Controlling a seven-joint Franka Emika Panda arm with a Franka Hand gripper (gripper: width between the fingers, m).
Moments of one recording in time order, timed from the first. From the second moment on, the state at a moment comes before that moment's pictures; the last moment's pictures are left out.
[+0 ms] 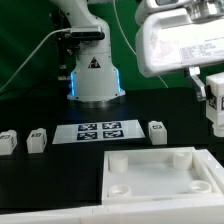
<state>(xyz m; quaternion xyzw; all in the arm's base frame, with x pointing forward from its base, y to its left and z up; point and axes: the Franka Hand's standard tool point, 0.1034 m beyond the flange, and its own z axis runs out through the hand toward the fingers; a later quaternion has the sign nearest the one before) 0.600 0.146 0.146 -0.98 -0.06 -0.20 0.05</state>
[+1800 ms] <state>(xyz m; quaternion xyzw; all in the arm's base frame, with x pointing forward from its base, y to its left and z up) 0.634 0.113 0.109 -0.96 -0.13 -0.25 0.00</state>
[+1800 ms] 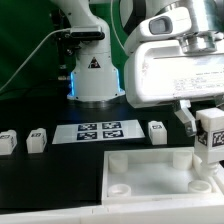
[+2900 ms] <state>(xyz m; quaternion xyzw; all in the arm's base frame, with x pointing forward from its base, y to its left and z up) 0.626 0.108 0.088 -0.96 -0.14 -0.25 0.00</state>
